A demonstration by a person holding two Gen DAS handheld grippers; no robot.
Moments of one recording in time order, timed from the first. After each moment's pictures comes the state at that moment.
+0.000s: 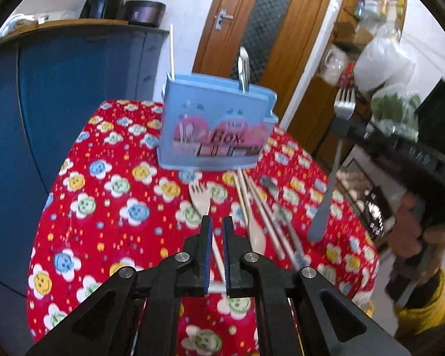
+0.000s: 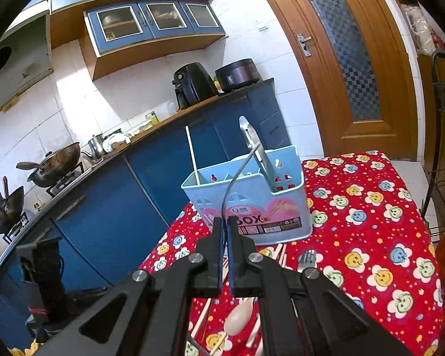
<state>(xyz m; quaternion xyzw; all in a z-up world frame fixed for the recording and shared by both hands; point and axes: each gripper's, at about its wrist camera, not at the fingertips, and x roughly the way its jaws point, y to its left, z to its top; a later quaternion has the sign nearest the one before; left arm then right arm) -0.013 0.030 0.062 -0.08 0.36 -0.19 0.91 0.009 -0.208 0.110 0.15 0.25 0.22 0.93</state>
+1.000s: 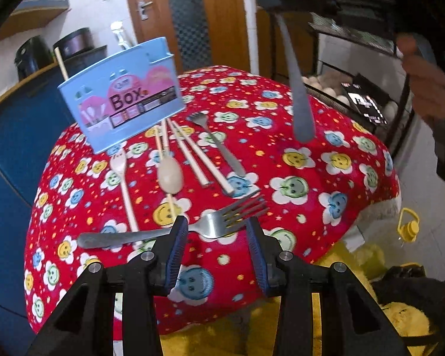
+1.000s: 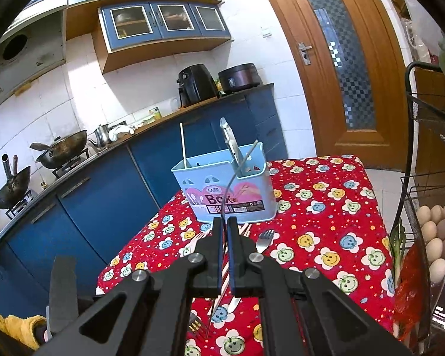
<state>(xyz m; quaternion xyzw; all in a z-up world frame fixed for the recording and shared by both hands) -0.087 -0.102 0.015 0.16 0.37 -0.21 0.89 -0.045 -0.275 0.107 0.11 0.24 0.23 0.94</state>
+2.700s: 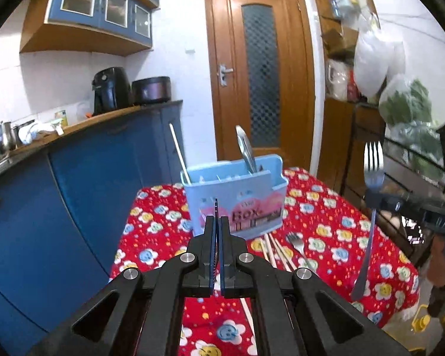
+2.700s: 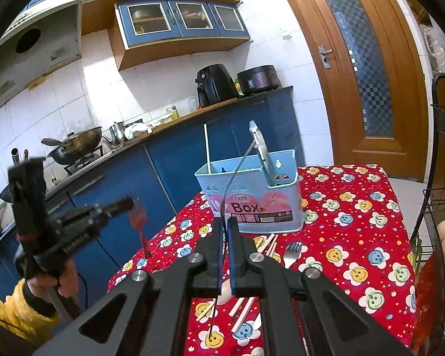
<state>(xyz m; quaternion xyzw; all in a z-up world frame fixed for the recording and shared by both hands) -0.037 0.004 0.148 0.05 0.21 -0.10 0.97 -0.033 -0.238 0.115 0.10 0.23 0.27 0.93</state>
